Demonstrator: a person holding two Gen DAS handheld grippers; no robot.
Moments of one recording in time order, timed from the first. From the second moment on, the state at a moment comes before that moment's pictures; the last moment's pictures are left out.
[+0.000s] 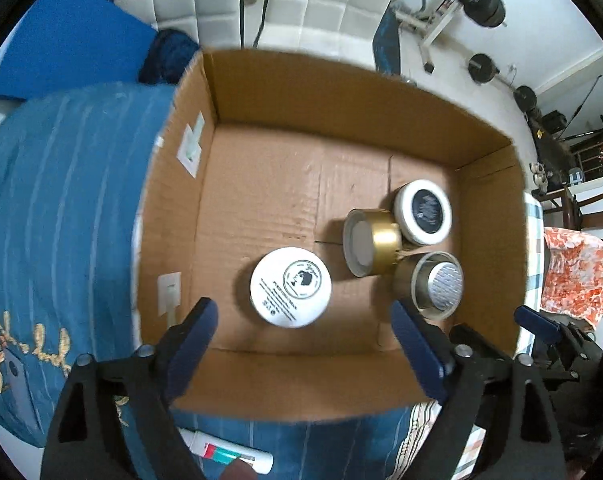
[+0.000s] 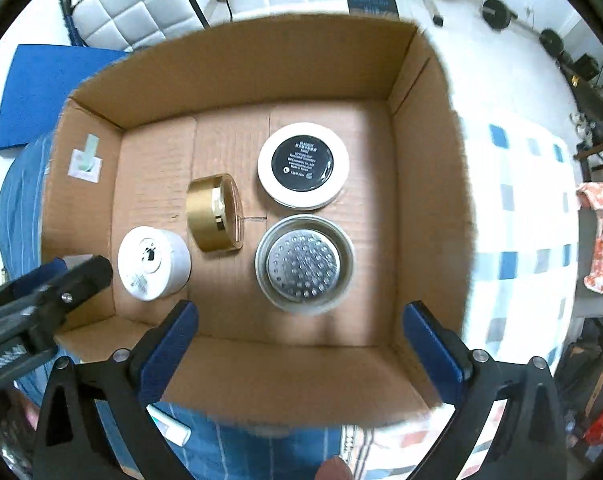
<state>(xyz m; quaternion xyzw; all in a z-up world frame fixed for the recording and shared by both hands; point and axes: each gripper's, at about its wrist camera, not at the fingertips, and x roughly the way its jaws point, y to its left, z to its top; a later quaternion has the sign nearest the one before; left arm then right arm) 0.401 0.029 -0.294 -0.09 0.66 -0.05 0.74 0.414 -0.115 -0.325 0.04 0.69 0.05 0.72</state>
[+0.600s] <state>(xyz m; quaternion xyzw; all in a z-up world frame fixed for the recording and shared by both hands) 0.281 0.018 -0.162 -0.04 0.53 -0.01 0.85 0.289 -0.140 -0.151 0.02 0.59 0.02 0.81</state>
